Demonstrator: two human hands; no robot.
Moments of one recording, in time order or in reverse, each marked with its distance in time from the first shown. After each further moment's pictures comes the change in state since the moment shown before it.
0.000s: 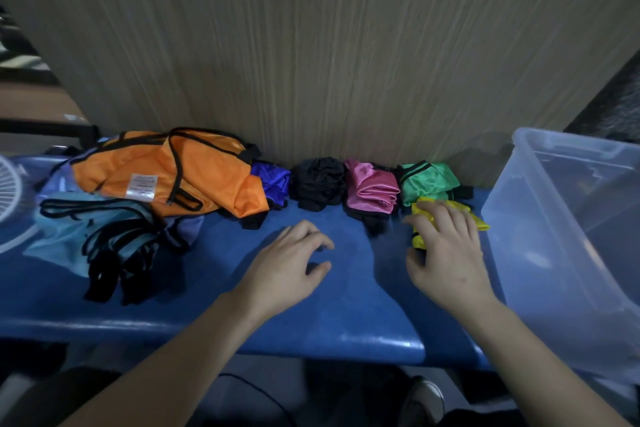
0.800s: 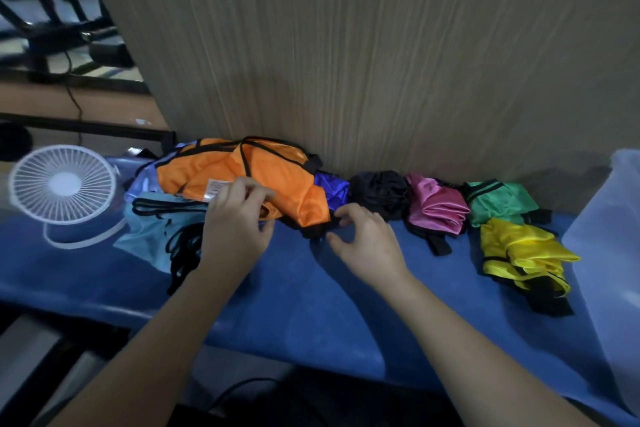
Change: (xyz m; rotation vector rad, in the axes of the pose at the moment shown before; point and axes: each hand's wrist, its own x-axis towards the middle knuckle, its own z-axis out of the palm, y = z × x) left_hand -0.025 -0.114 -0.091 0.396 0.497 -0.189; right_hand 0.076 -0.166 0.065 0.548 -0.270 0.058
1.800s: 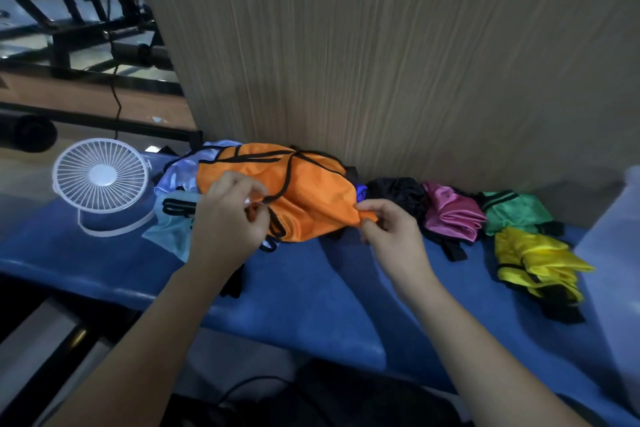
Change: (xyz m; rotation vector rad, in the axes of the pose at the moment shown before) left_hand -0.008 -0.025 -0.042 -0.230 0.120 -0.080; right_hand -0.015 -0.038 -0.021 0.713 0.108 0.198
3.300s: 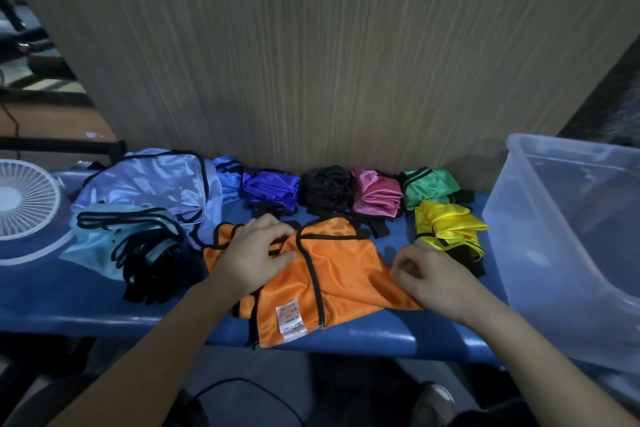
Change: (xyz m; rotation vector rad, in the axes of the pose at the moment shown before) left_hand -0.031 0.091 0.081 -0.112 -0.634 0.010; right_hand -0.062 0.037 -0.179 -0.859 -0.262 0.045
